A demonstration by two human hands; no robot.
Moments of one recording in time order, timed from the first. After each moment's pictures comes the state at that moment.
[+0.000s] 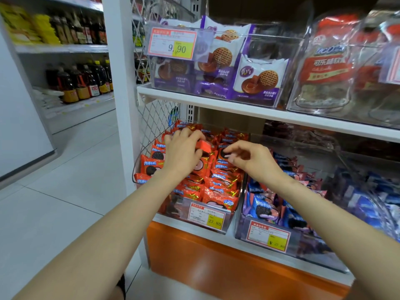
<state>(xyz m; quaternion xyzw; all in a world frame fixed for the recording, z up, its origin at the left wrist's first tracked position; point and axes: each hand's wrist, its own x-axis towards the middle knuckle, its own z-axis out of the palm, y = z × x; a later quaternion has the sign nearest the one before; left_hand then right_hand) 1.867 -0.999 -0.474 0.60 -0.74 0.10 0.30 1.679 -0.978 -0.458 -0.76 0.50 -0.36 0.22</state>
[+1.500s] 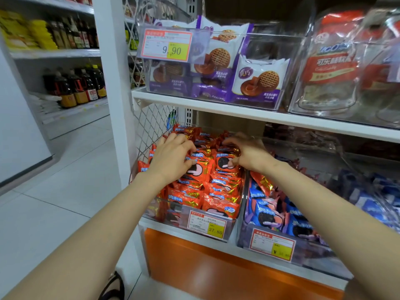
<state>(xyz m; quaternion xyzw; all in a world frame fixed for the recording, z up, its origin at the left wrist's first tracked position) 1.894 -1.005 -0.471 0.57 -0.79 0.10 0.20 1.680 -1.043 -0.458 -0.81 0.58 -0.12 0.00</state>
